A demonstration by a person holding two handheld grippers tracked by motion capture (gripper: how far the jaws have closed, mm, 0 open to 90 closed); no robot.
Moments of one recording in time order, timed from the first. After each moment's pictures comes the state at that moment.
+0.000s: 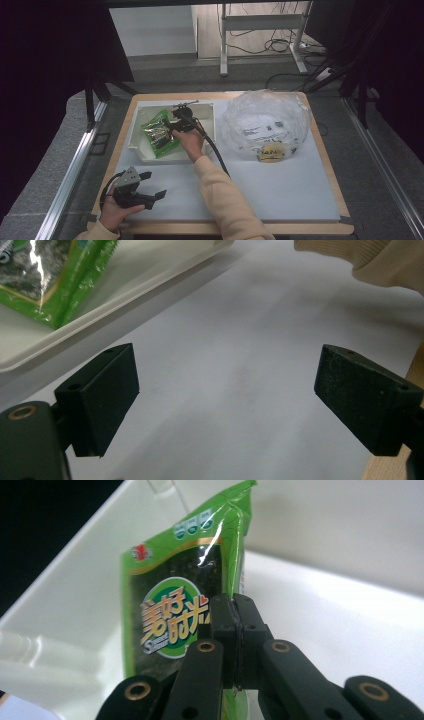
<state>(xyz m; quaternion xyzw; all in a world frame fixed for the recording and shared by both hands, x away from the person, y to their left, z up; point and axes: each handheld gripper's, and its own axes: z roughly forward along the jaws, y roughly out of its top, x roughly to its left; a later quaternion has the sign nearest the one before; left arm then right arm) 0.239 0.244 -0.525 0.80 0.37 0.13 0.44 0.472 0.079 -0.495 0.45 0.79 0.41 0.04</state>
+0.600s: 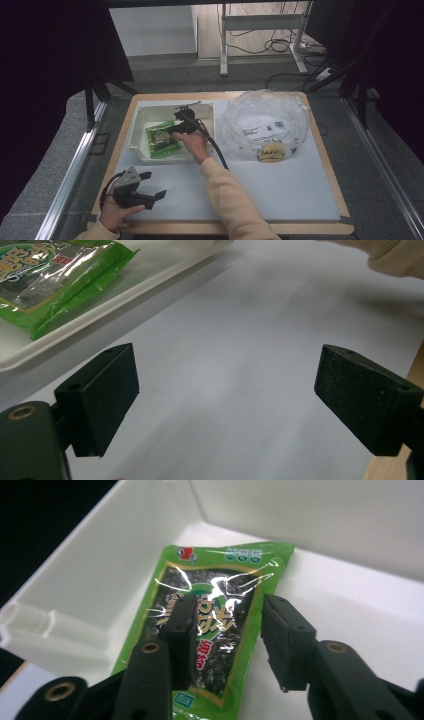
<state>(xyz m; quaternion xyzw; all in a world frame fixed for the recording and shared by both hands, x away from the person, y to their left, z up) 0.239 0.244 -0.525 0.81 0.37 0.14 0.44 0.468 0.068 -0.492 0.43 0.81 0.40 0.02</state>
